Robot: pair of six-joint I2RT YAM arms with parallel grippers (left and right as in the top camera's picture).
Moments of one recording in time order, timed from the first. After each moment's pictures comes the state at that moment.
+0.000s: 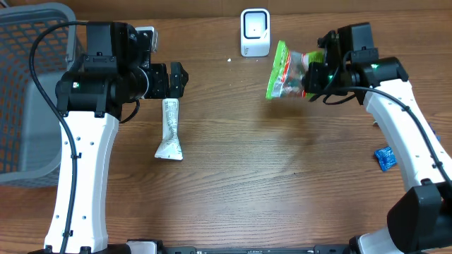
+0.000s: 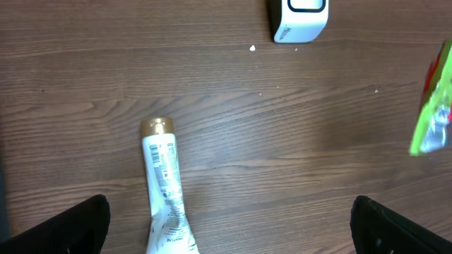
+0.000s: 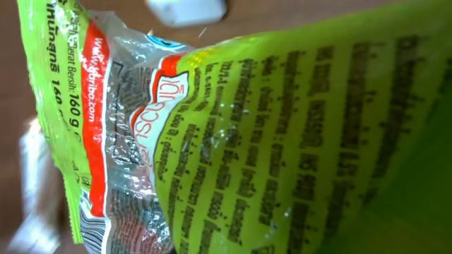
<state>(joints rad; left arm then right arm) -0.05 1.51 1.67 -1.10 0.21 -0.07 0.19 1.70 1.49 -0.79 -0.21 0.28</state>
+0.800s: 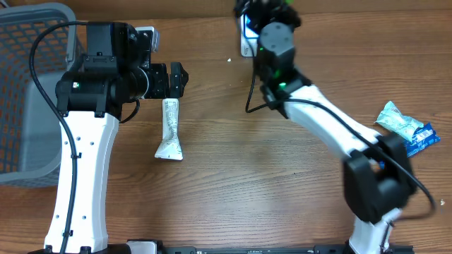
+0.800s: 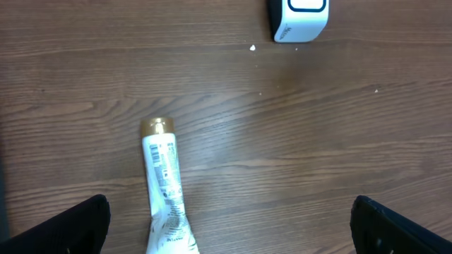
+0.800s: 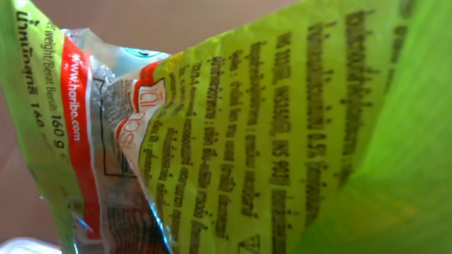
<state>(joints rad) -0.05 1.51 1.67 -1.10 0.21 -0.07 0.53 1.98 1.51 0.60 0.65 -0.80</state>
